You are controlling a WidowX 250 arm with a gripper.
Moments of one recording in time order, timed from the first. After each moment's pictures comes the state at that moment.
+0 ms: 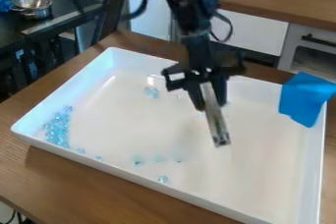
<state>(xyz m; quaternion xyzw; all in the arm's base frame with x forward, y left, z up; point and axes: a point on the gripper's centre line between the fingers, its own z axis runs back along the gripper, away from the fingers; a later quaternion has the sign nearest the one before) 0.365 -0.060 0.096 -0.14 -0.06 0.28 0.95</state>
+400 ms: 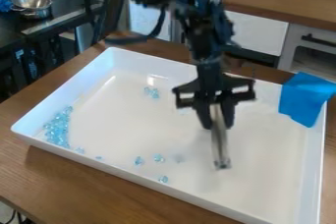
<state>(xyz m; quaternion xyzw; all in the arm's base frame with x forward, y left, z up) 0.361 -0.076 0.065 -0.11 -0.07 0.21 0.97</state>
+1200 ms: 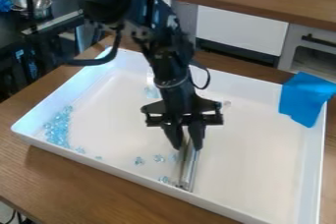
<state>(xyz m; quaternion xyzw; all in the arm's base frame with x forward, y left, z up) 0.327 -0.040 0.049 -0.10 -0.09 0.15 0.98</state>
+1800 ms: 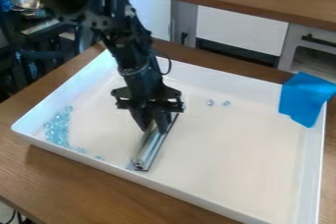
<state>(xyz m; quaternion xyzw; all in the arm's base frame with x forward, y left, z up) 0.327 0.025 0.047 -0.08 -0.12 0.10 0.99</state>
